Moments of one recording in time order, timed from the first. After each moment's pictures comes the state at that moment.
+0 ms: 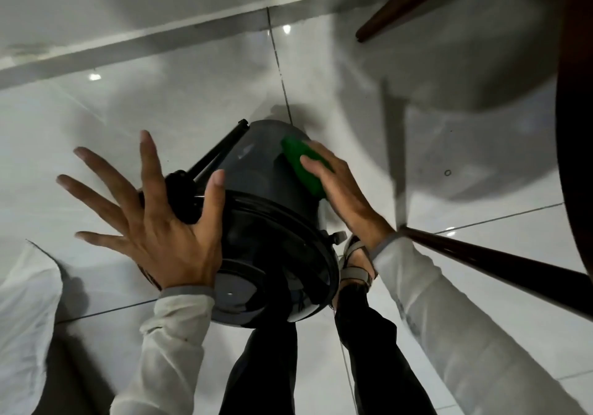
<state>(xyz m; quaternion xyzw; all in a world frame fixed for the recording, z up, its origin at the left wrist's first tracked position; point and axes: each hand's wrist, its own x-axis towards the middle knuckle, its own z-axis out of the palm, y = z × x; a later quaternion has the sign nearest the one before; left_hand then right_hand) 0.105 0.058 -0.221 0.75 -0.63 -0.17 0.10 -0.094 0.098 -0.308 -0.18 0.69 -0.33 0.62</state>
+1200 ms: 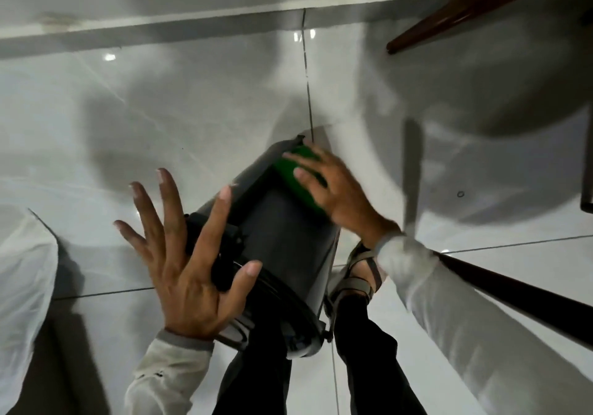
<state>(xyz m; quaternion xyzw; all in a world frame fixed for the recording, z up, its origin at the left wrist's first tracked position) 0.152 0.108 -0.234 0.58 -0.78 -0.17 0.13 -0.079 0.083 -0.312 -0.53 0.66 -0.14 0.51</state>
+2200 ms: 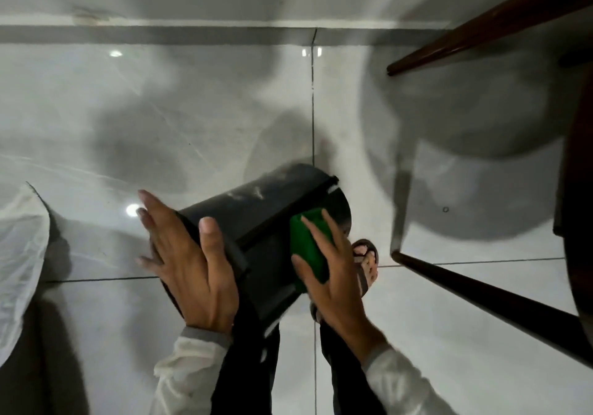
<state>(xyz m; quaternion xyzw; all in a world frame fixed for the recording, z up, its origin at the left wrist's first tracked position) 0.130 0.132 -0.205 0.79 -0.47 -0.33 0.20 -0.028 0.210 -0.253 -0.42 0.74 -0.22 0.49</state>
